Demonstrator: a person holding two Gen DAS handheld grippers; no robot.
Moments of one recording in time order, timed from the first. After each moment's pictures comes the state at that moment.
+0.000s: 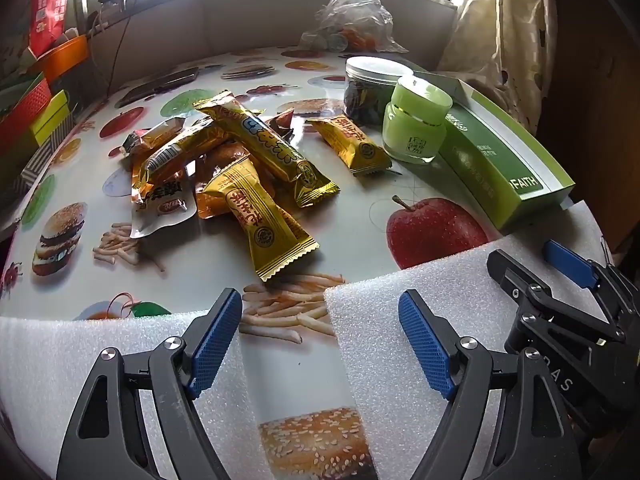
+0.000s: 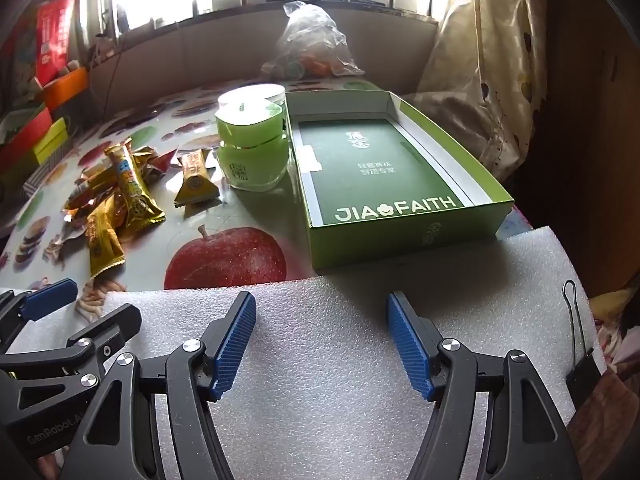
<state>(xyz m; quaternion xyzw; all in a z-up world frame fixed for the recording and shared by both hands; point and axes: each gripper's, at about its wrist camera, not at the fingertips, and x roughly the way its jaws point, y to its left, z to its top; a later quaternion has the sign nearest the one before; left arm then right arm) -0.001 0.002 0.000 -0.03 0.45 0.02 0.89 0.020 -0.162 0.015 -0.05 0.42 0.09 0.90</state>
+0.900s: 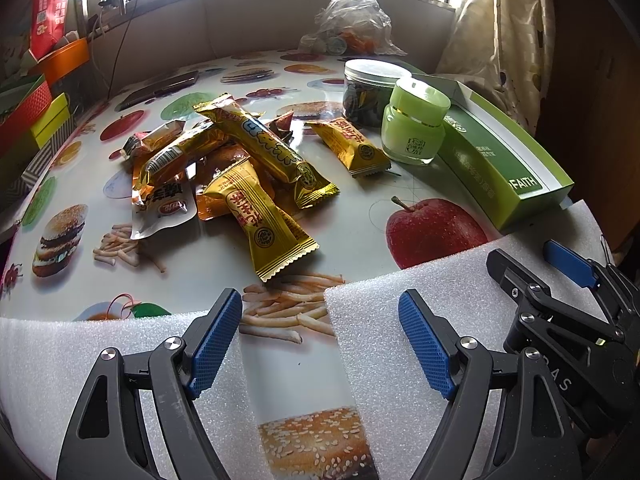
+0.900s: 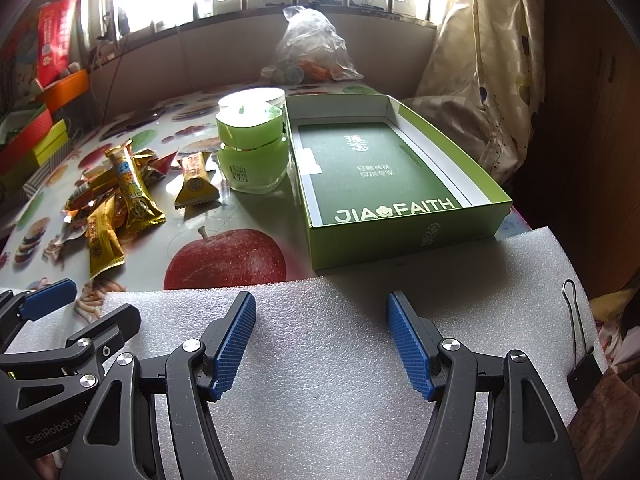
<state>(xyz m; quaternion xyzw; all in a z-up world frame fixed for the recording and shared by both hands) -0.001 0.003 0.001 -0.03 0.45 0.02 0.89 0.017 -0.162 0.014 -0.04 0.41 0.09 0.91</state>
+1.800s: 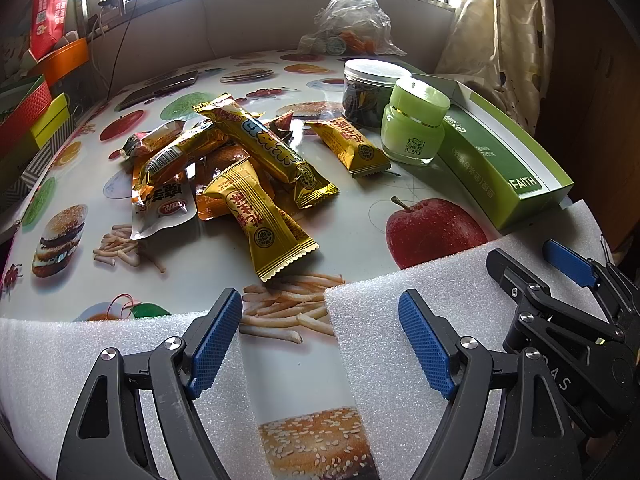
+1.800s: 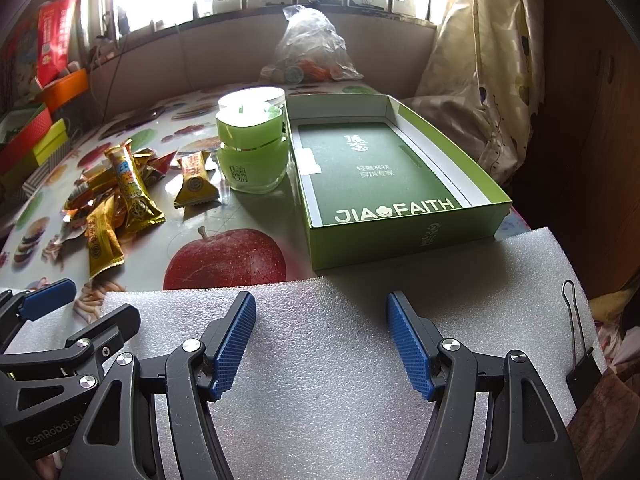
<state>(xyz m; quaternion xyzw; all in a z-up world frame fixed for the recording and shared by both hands) -0.002 0.002 0.000 -0.03 0.45 0.02 0.89 0.017 -0.161 0.012 -0.04 0.41 0.09 0.91</state>
